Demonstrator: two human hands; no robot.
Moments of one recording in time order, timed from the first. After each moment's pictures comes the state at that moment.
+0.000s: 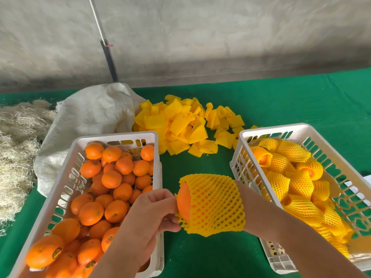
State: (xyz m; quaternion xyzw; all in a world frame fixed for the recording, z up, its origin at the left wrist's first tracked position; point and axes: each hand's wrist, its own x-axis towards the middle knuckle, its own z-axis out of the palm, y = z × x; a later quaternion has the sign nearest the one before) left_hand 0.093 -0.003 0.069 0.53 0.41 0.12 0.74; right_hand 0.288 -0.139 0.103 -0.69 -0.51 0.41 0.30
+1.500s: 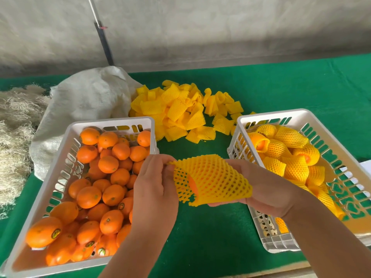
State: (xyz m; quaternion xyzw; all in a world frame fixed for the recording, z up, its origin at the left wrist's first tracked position) left_hand 0.118 -0.030 0.064 0.78 0.37 0.39 0.32; right_hand 0.321 -0.145 0.089 -0.49 -0.37 0.65 0.45
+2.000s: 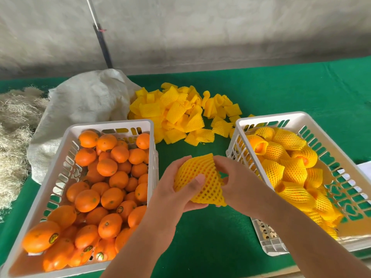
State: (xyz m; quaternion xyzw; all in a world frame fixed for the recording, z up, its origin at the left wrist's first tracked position) left_hand 0.128 -0.039 0.063 0.49 0.33 0.20 0.78; right_hand 0.298 -0.133 0.074 -0.72 -0.48 0.34 0.36
